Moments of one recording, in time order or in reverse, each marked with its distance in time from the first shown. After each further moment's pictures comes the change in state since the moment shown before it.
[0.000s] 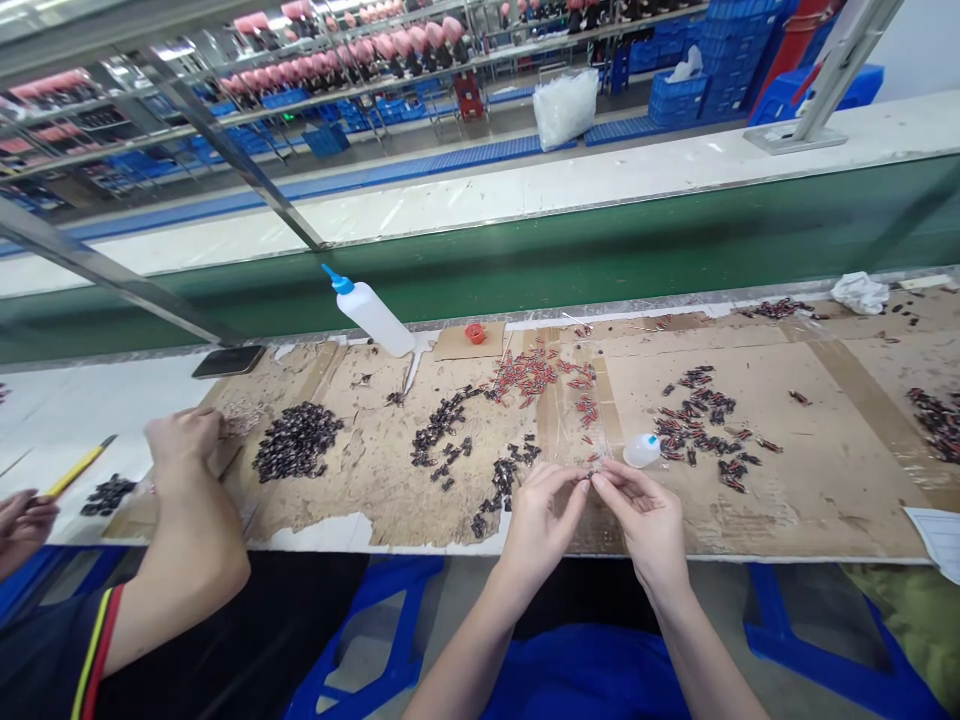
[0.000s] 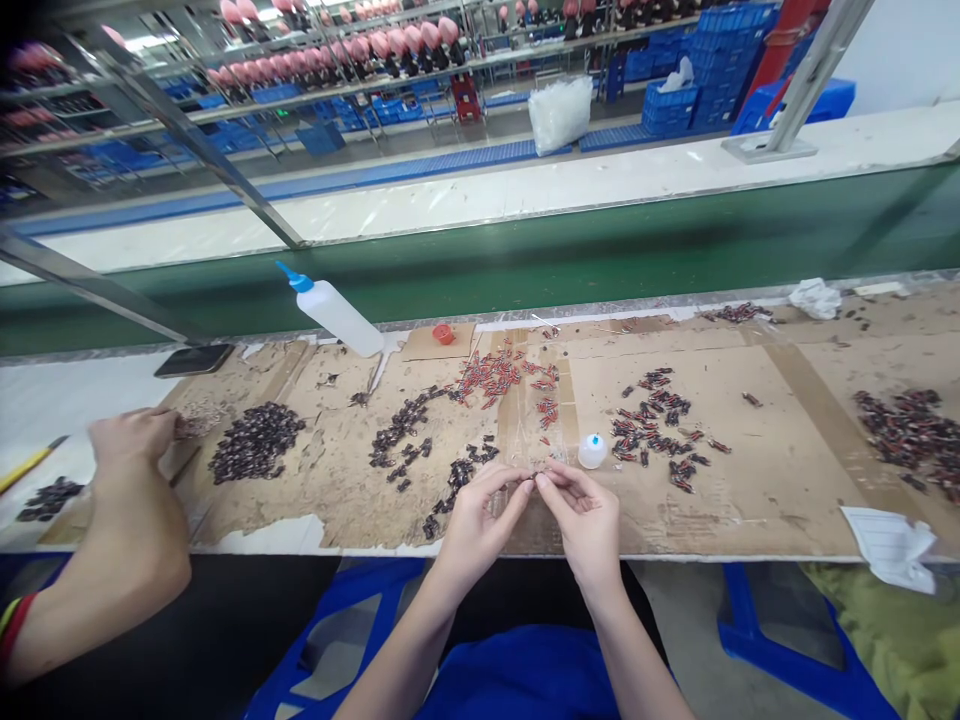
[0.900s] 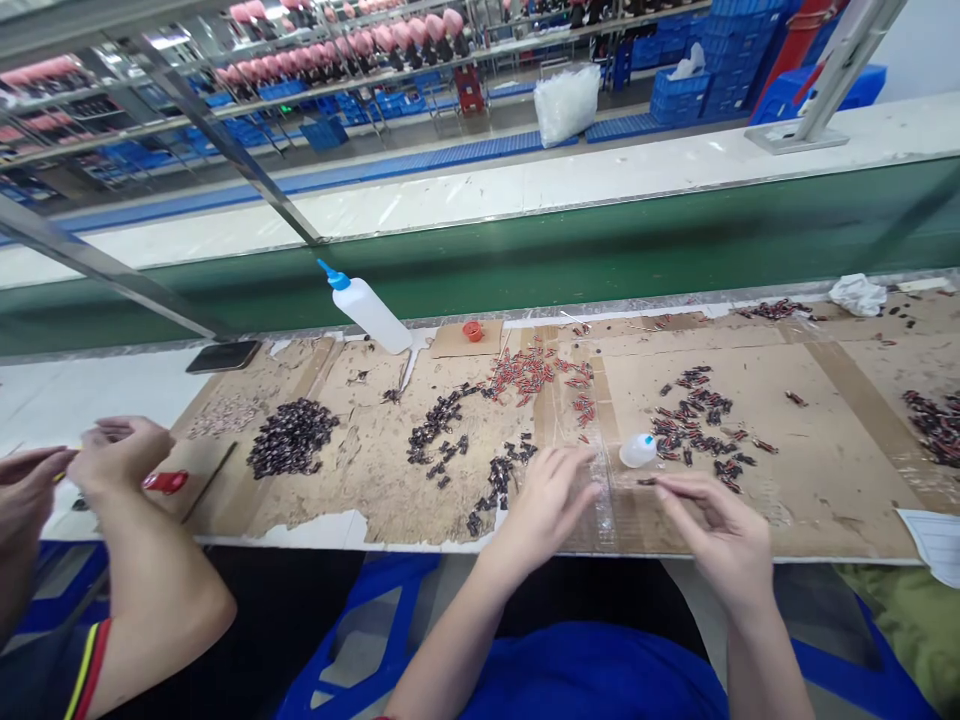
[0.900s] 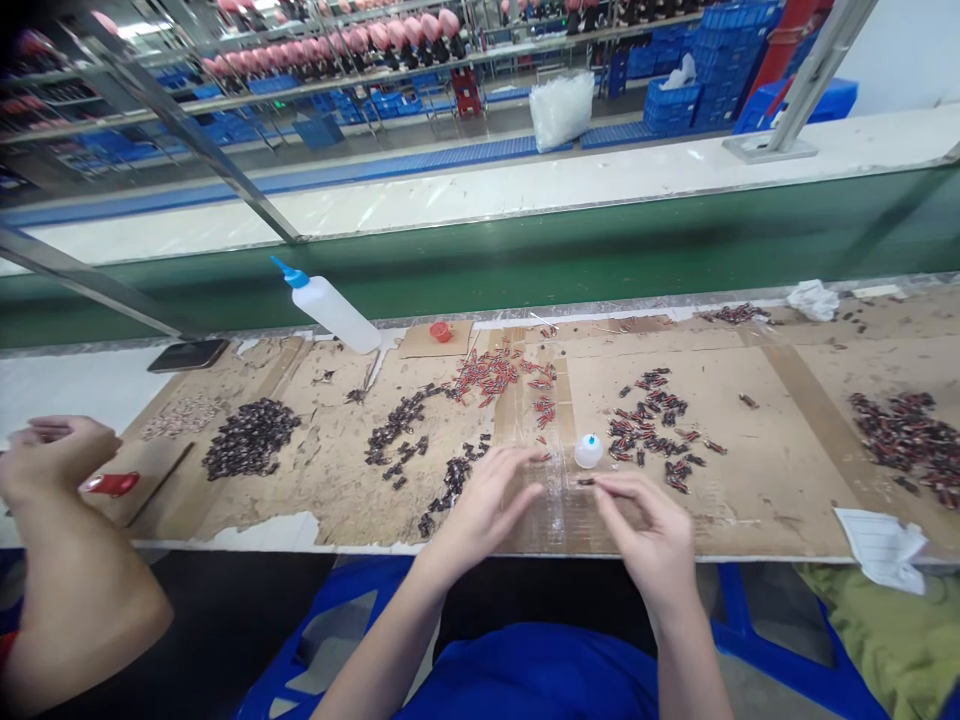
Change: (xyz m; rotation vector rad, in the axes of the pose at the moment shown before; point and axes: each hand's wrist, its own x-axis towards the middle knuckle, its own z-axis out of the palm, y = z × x) left_hand 0.014 -0.005 -0.006 0.251 -0.217 0.196; right_hand 0.008 -0.036 -0.066 -0.520 -0.085 -0.526
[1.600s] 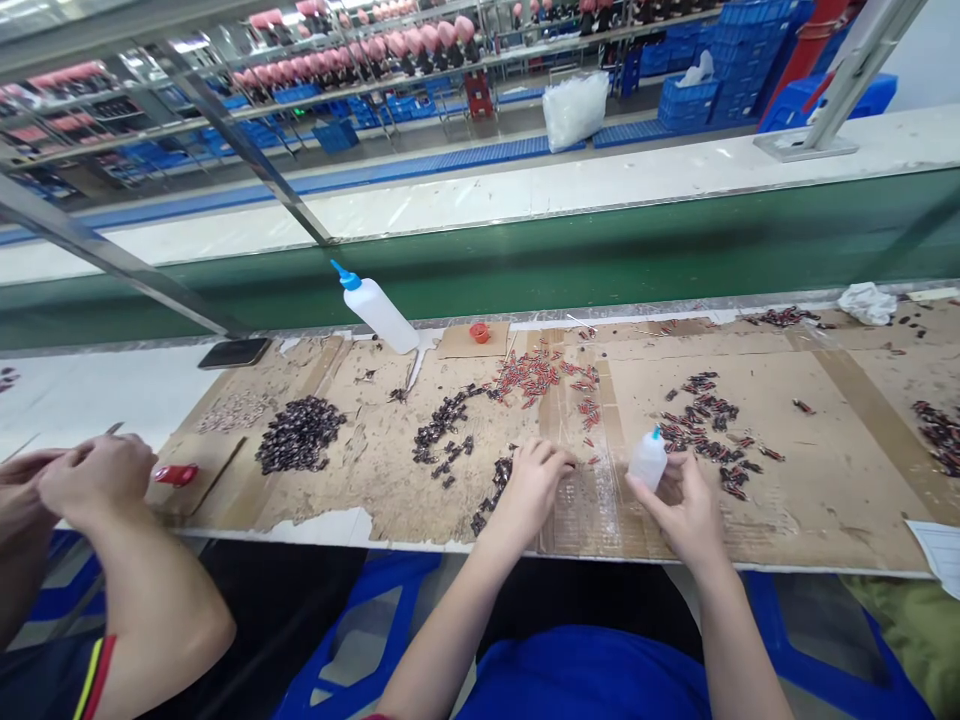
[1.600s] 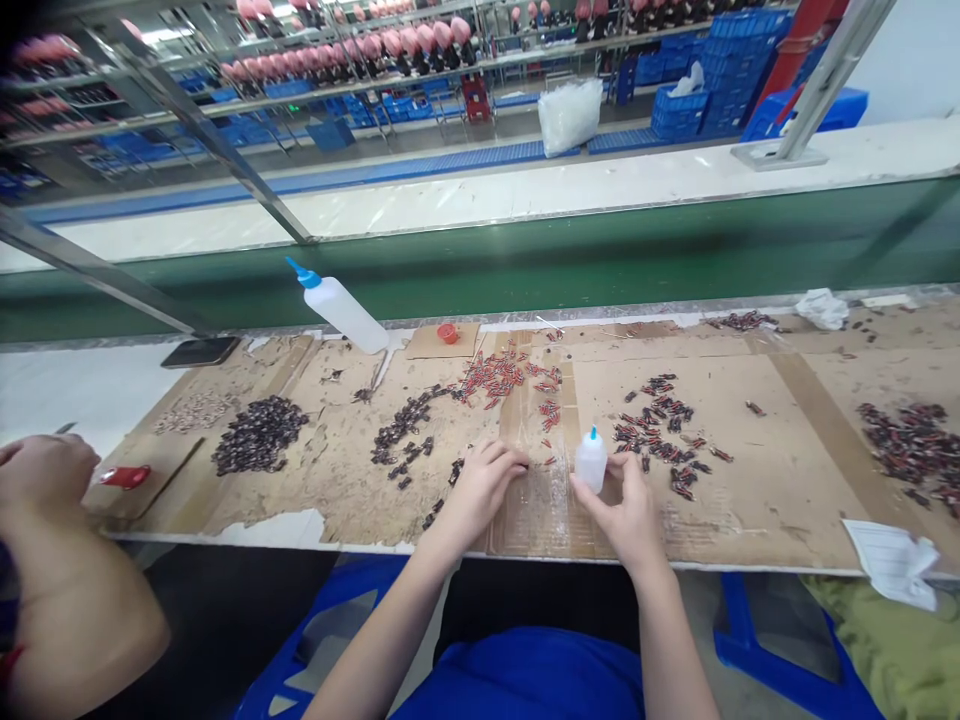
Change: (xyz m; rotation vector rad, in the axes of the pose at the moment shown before) left_hand 0.003 -0.040 0.007 0.209 -0.029 -0.078; right_hand 0.007 0.034 0.027 -0.005 -0.108 0.317
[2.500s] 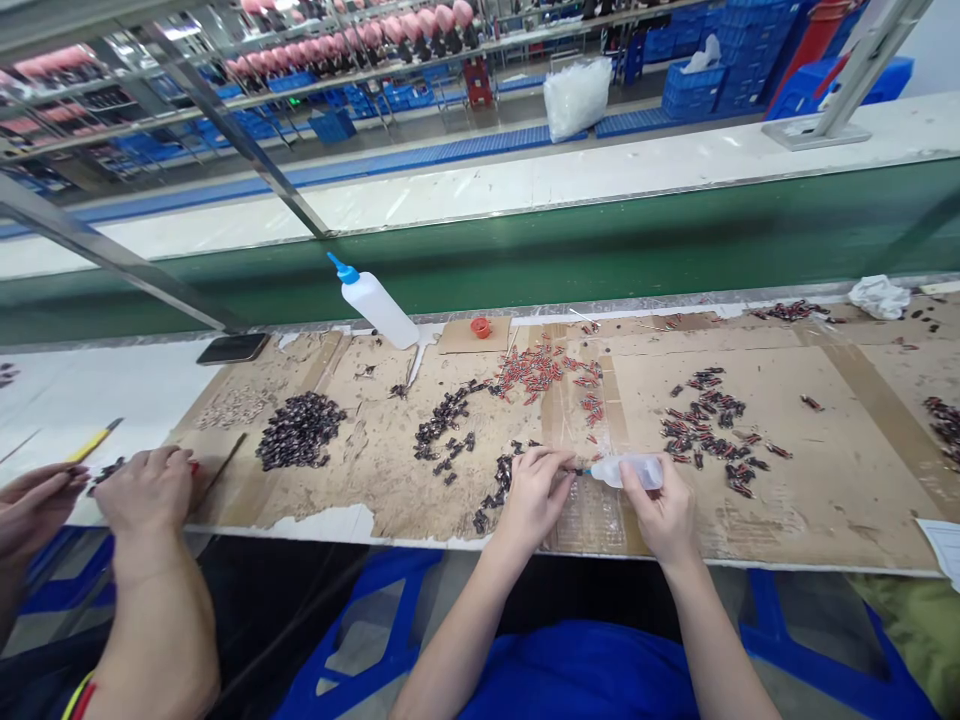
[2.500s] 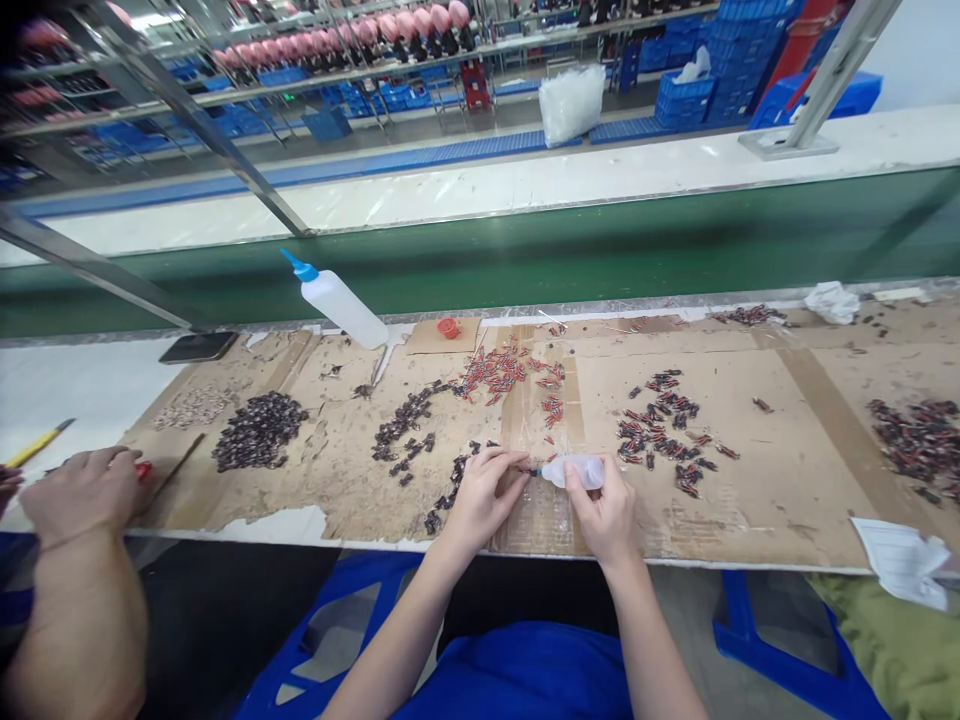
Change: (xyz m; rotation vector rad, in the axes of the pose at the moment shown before) left_hand -0.016 0.002 0.014 -0.150 0.123 -0.096; right_hand -0.004 -0.025 0.024 -0.120 0.114 -0.124
